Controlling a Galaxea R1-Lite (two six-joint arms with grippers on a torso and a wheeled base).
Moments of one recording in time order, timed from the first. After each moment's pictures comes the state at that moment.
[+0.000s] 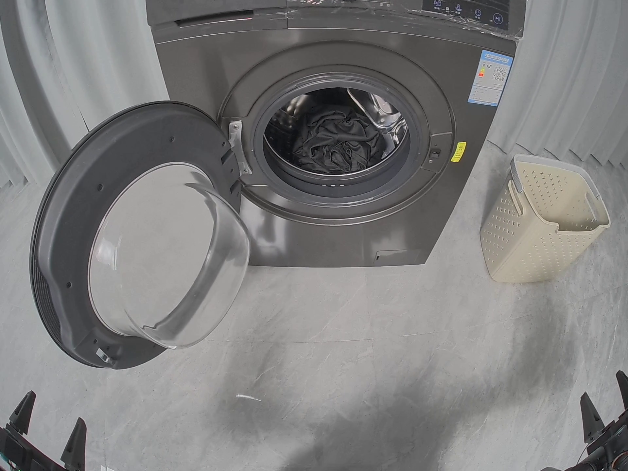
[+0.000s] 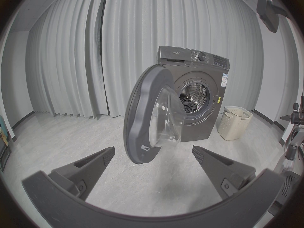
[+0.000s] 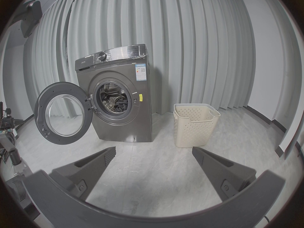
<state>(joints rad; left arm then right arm) 0.00 0.01 -0.02 0.01 -0.02 0.00 0.00 0.01 -0.02 0.01 -0.01 0.03</state>
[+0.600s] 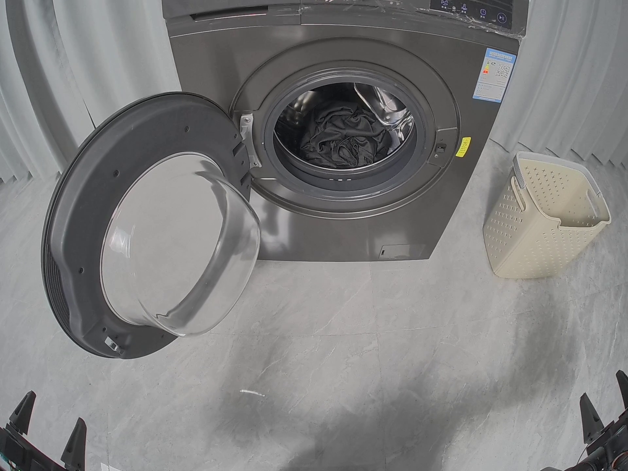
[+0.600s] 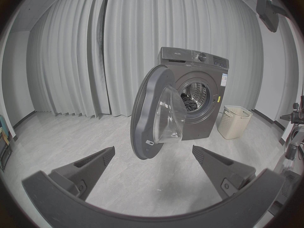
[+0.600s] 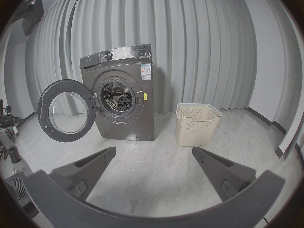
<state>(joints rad) 0.00 0.01 -0.02 0.01 -0.01 0.00 0.00 0.01 -0.02 0.01 0.00 0.01</state>
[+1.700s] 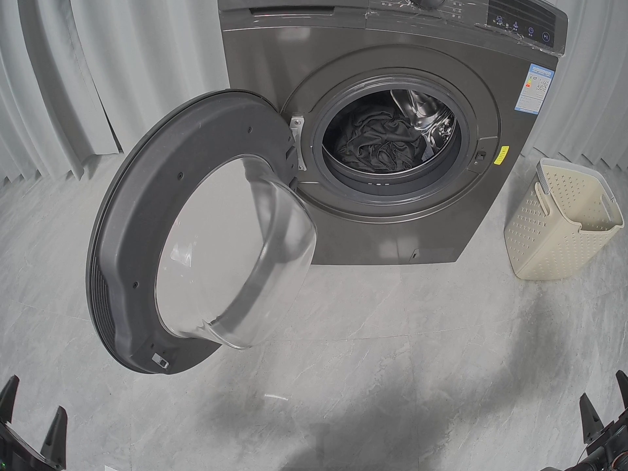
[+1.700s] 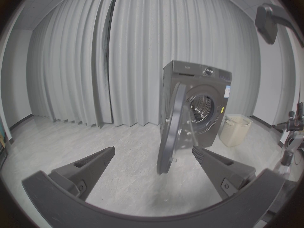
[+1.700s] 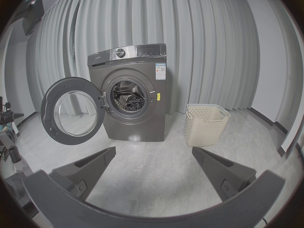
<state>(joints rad) 0.00 0.03 -0.11 -0.01 -0.06 -0.01 0.00 0.01 -0.02 0.01 0.00 0.01</state>
